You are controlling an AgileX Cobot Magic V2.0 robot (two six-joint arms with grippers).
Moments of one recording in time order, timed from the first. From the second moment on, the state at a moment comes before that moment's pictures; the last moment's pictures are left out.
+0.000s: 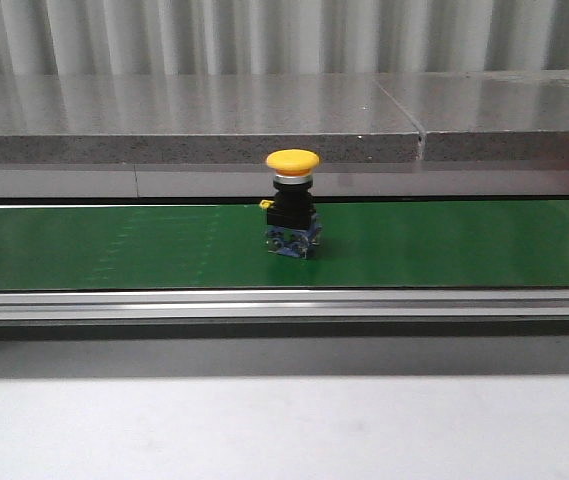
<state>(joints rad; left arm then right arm) -0.14 0.45 -0.48 0.07 0.47 -0.09 -0.65 1.79 -1.41 0.51 0.50 -0.35</state>
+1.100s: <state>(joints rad) -0.14 0.45 -0.48 0.07 0.47 -0.08 0.09 1.41 -1.01 0.51 0.72 -0.74</state>
